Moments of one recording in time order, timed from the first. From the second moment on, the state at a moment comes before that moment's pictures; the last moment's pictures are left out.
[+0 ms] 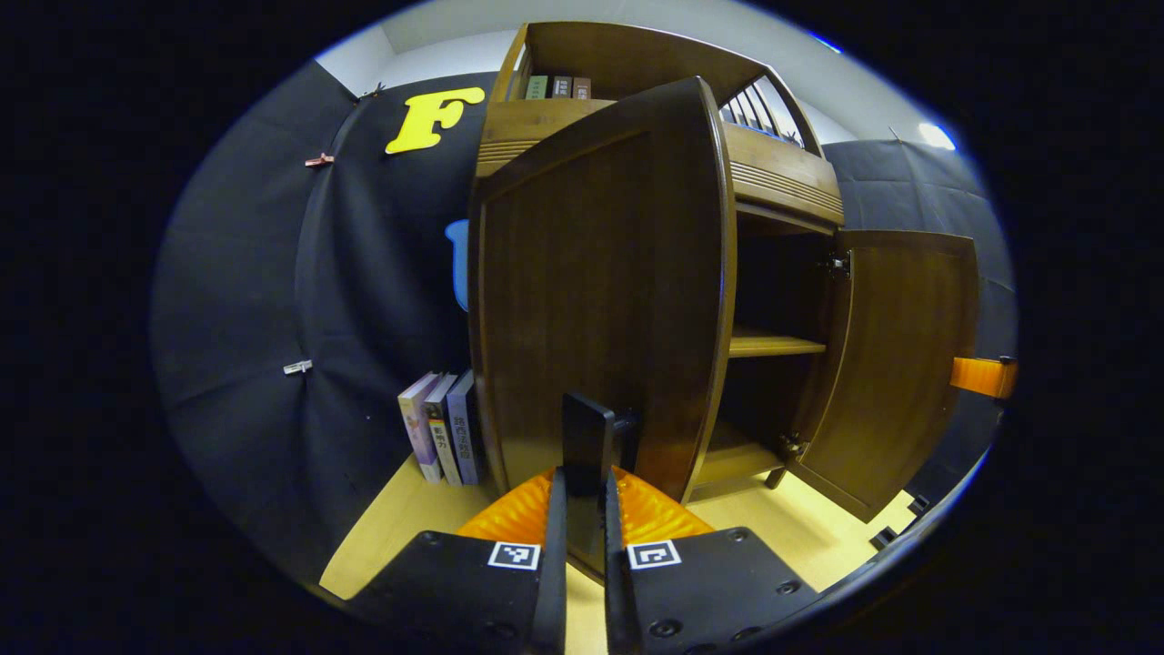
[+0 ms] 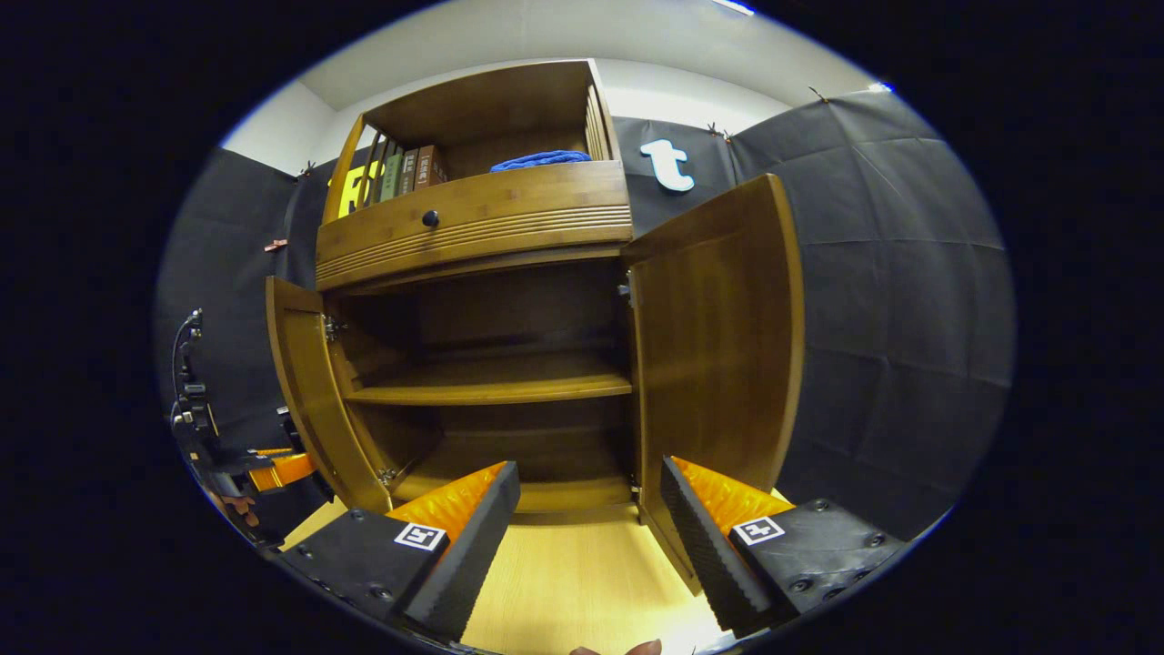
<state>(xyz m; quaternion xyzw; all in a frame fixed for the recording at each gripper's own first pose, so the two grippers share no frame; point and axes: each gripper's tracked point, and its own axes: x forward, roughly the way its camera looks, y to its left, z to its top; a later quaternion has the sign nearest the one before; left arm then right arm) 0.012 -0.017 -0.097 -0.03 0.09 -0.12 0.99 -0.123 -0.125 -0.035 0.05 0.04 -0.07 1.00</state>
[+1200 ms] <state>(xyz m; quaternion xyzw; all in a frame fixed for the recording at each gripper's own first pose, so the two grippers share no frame) 0.014 0.106 -0.107 -0.06 0.08 -0.09 0.99 -0.047 -0.044 0.014 0.04 0.00 -0.06 1.00</state>
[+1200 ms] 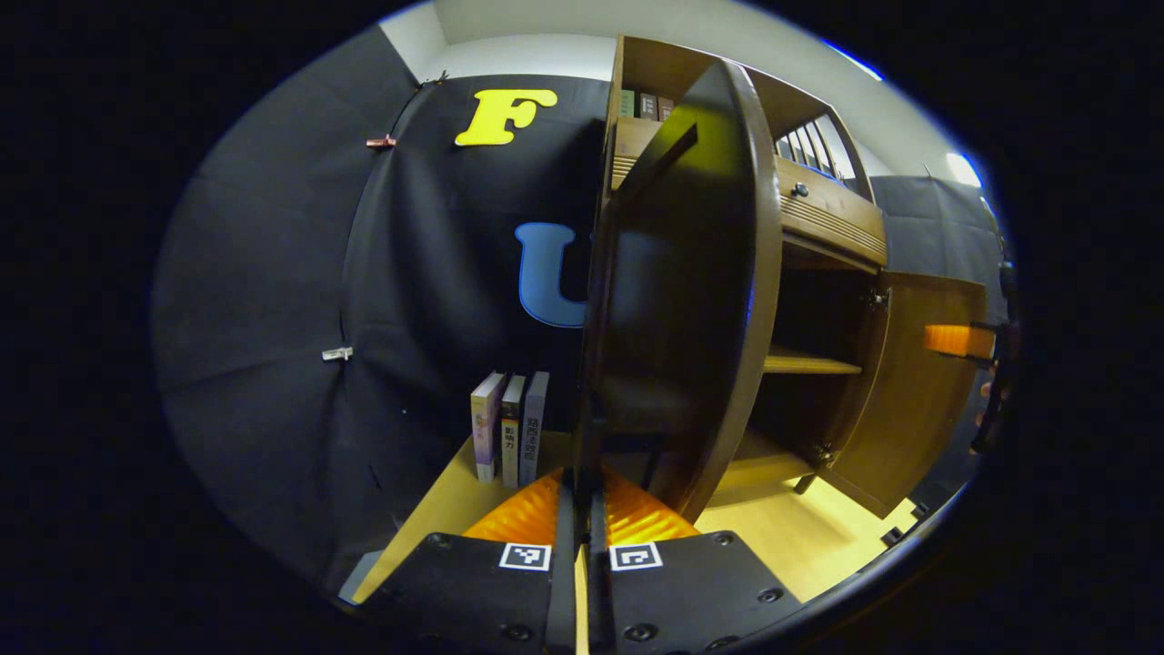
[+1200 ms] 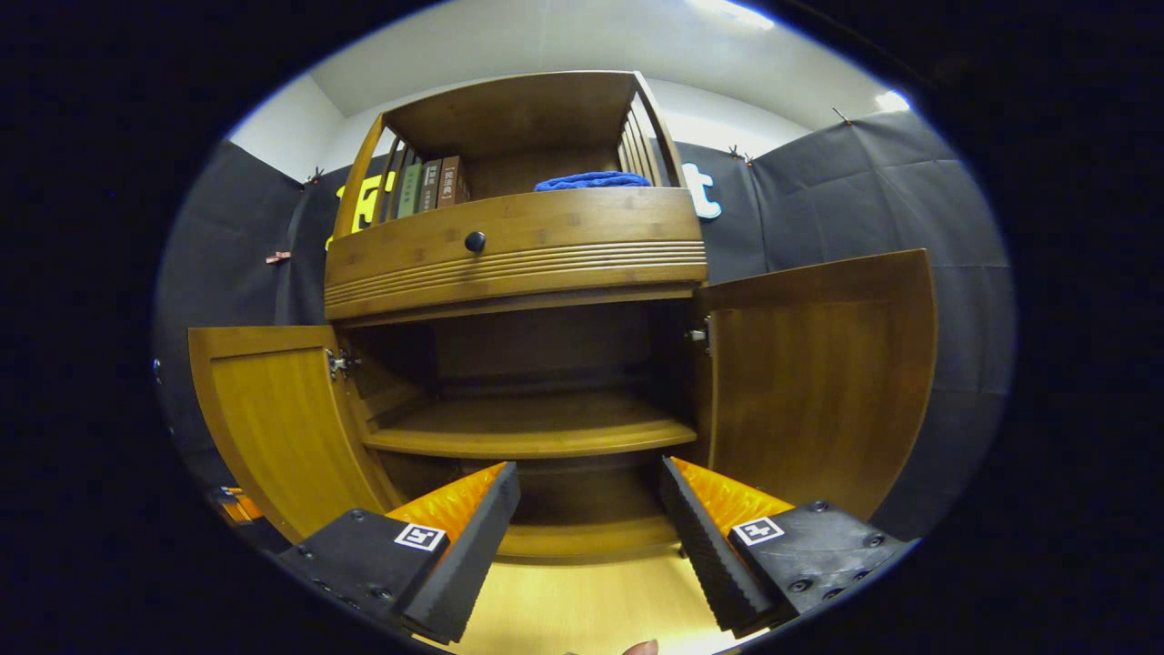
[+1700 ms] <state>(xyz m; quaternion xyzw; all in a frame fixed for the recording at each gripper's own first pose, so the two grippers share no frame) -0.053 0.113 -0.073 -0.03 0.03 -0.04 1.00 -0.057 -0.017 0.017 0.03 0.01 -0.03 1.00</state>
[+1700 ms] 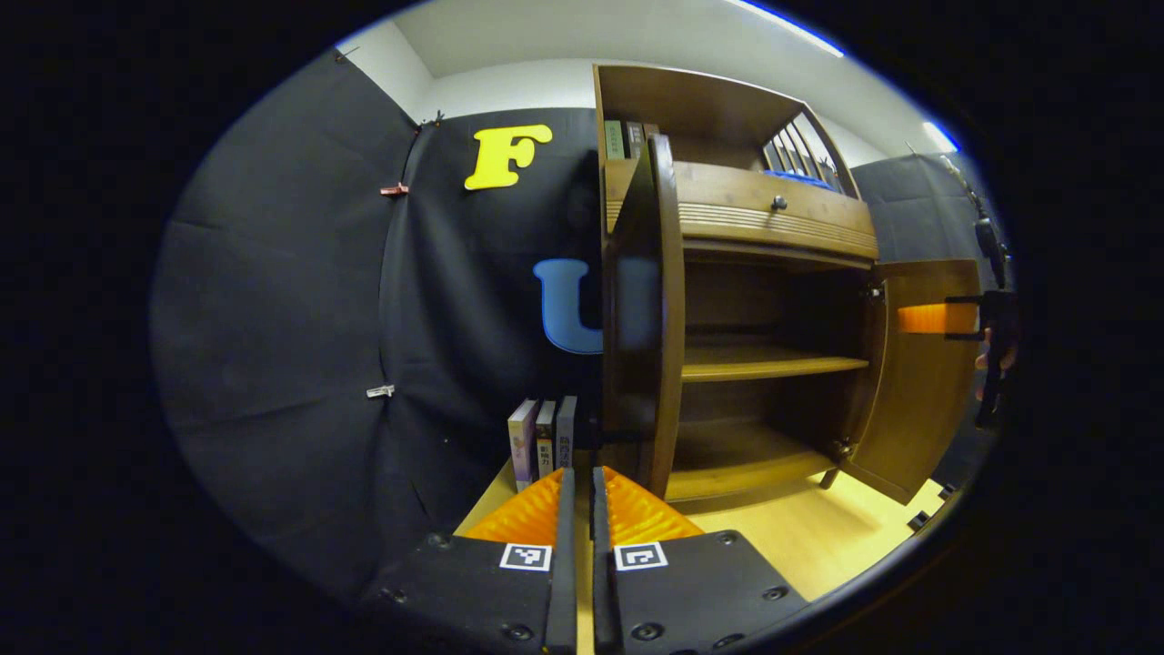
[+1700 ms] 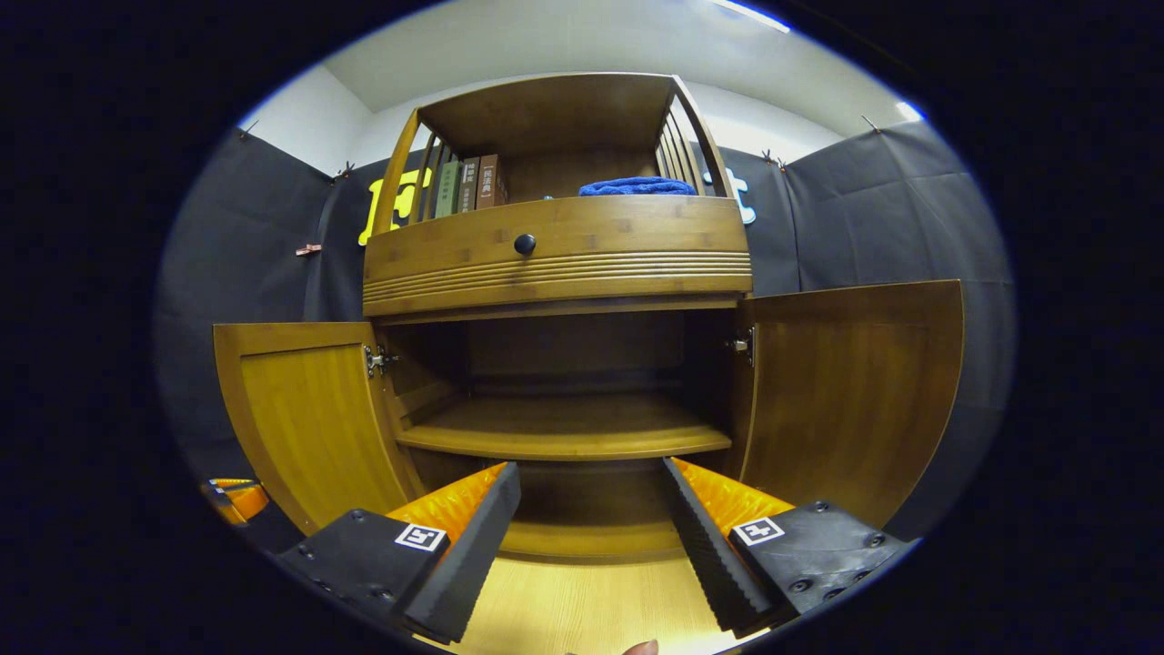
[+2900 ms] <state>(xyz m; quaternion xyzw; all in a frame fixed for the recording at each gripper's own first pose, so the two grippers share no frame) -0.080 0.019 -0.003 -0.03 -0.01 -0.13 0.99 -0.071 0.037 0.033 0.02 -0.01 0.00 1.00</state>
